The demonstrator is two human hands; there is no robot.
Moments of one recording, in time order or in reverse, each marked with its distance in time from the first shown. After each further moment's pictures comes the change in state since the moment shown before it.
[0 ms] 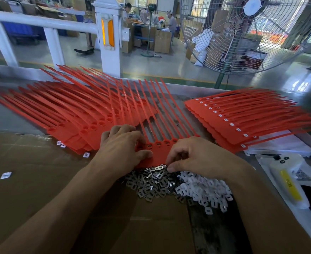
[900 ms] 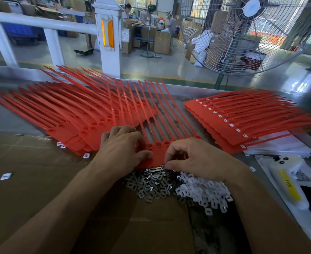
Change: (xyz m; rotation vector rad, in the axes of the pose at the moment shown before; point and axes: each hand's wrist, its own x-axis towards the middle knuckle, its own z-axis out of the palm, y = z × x) left_hand -0.001 0.001 -0.002 -0.007 -0.008 0.003; right_hand -0.004 -0.005 0.002 0.059 0.010 0.022
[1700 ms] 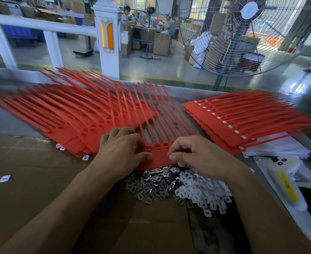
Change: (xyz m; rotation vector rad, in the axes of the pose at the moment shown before) left_hand 0.002 -0.001 0.001 0.007 -0.006 0.000; right_hand -0.002 0.007 -0.003 0.093 0.112 0.053
